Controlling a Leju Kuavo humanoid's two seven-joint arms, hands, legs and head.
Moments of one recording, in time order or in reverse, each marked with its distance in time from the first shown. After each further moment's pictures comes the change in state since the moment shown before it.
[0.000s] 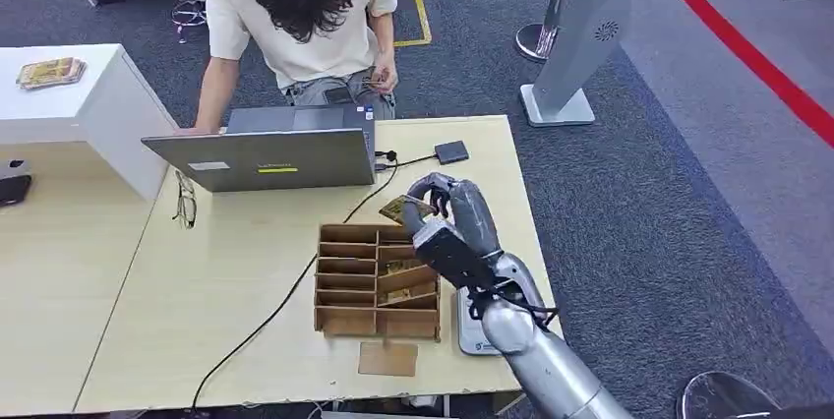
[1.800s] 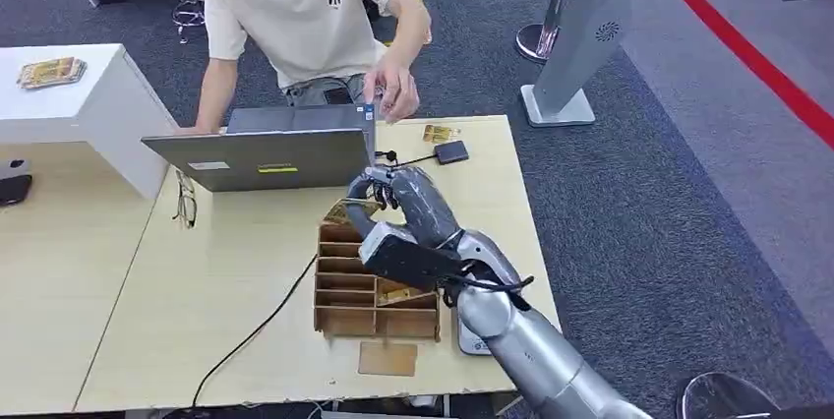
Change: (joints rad) left arm -0.008 -0.028 -0.055 0.014 0.044 0.118 0.035; right arm -0.148 0.043 0.109 0.011 0.099 0.161 0.015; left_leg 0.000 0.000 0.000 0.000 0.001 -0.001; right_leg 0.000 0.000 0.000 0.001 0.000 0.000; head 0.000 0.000
